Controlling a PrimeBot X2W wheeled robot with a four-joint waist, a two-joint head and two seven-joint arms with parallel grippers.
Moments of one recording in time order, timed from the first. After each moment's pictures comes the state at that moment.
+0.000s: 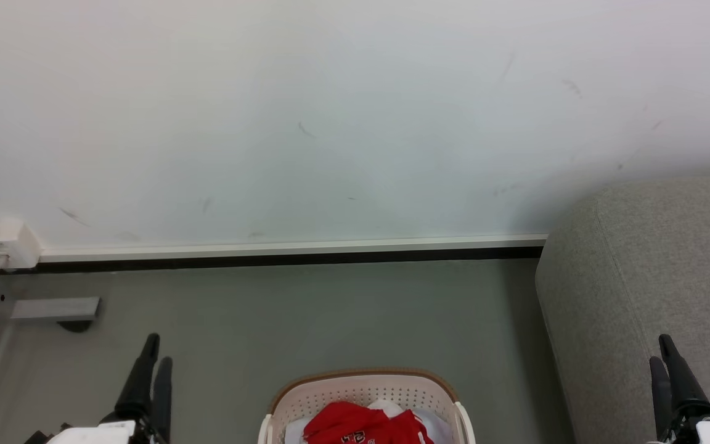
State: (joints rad) left arm -0.08 0.04 0.11 0.27 -1.60 -0.13 0.11; right arm -0.08 -0.04 -0.11 0.27 1.61 0.13 0.11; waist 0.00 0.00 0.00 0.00
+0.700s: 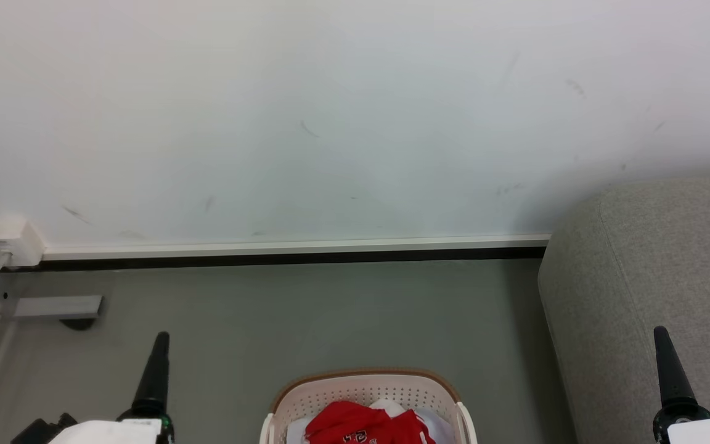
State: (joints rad) left arm -0.08 0.04 0.07 0.26 -1.36 -0.11 0.01; right arm -0.06 -0.06 -0.07 0.22 1.26 0.13 0.01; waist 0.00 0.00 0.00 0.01
